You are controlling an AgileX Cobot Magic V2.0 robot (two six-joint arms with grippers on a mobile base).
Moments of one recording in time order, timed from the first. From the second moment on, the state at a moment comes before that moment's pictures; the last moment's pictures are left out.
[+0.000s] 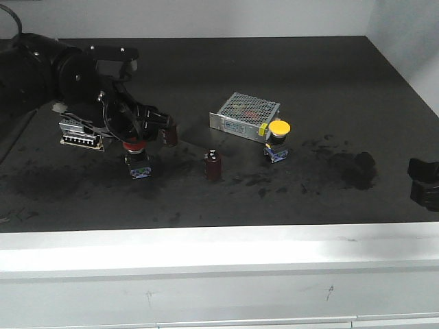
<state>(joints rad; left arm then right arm) -0.37 1.81 -1.54 0.09 0.81 -0.30 0.00 0.86 -0.62 0.06 0.32 -0.08</state>
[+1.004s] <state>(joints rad) -0.37 1.78 -1.53 0.11 0.81 -0.37 0.00 0.86 -0.62 0.06 0.32 -0.08</state>
